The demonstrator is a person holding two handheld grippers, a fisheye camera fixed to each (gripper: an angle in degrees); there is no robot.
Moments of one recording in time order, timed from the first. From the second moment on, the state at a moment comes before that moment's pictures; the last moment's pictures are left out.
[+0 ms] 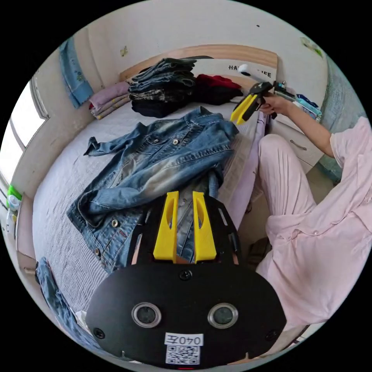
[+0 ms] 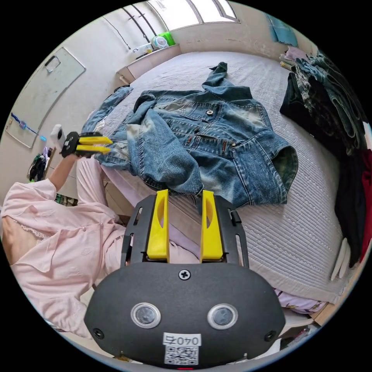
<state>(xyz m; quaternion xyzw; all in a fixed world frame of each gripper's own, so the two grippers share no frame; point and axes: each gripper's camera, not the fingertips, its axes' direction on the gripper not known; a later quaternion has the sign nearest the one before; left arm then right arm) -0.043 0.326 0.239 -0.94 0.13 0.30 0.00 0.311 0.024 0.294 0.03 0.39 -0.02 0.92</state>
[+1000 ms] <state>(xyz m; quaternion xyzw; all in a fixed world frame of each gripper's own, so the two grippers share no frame) -0.051 0.399 0.102 -0.95 0.07 0.28 -0.13 0.250 0.005 0.363 -0.03 0.48 -0.05 0.87</state>
